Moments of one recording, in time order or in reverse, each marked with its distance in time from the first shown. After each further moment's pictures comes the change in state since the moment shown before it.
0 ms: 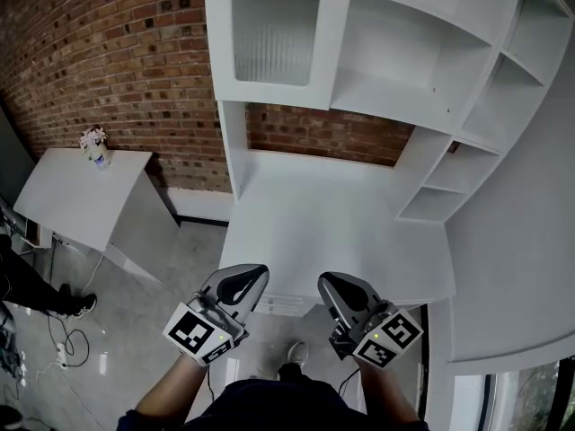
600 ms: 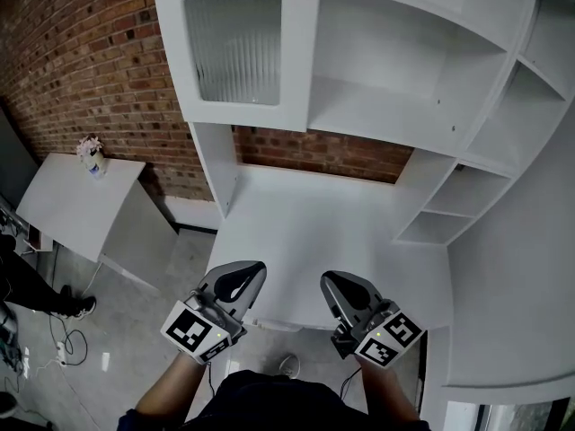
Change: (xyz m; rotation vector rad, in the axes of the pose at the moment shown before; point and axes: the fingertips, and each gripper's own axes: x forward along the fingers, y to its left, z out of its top) left arm 0.117 0.031 -0.003 0.033 0.026 0.063; right arm 0.007 -0.126 0.031 0.029 -0.004 0.045
